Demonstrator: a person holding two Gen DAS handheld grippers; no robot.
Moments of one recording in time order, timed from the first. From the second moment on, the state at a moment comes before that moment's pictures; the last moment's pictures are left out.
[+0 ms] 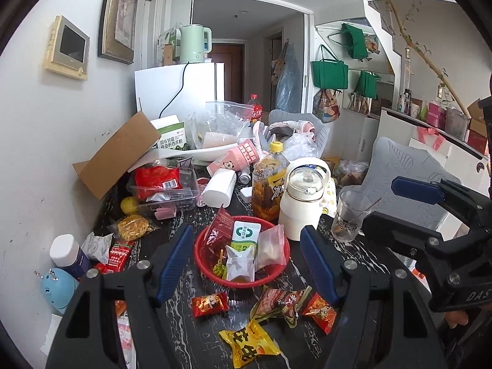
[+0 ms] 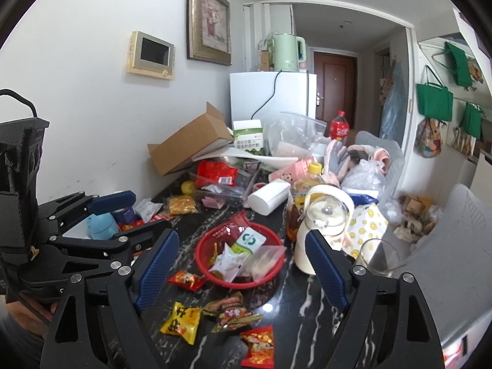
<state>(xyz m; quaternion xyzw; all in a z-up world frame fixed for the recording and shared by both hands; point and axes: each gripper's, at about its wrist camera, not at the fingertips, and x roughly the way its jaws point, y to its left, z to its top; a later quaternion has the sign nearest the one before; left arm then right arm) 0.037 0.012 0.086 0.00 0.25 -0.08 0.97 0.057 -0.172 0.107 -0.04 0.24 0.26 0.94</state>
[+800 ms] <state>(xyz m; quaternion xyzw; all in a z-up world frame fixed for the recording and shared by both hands) -0.005 0.005 0.012 -0.02 0.33 -0.12 0.94 0.018 -0.195 0.019 0.00 0.34 0.24 0.91</state>
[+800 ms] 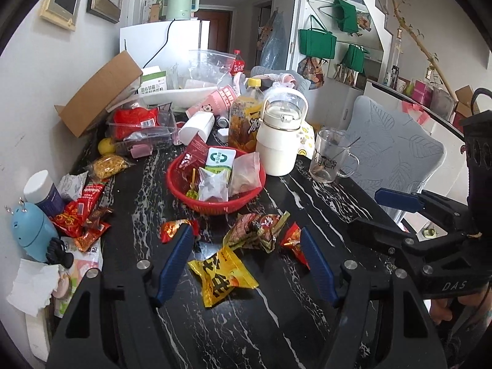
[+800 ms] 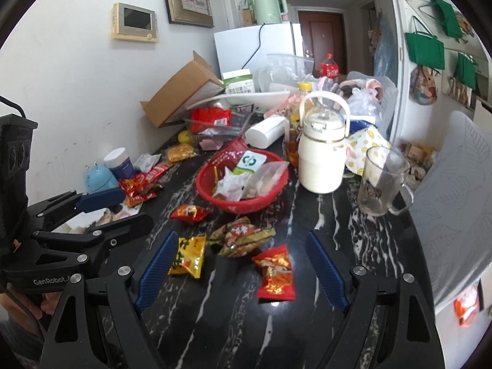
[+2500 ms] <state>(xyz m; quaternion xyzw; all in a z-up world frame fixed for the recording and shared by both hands) 0.069 0.019 -0.103 -0.10 0.46 -0.06 0.88 0.095 -0.192 -0.113 0.02 0.48 0.21 0.85</state>
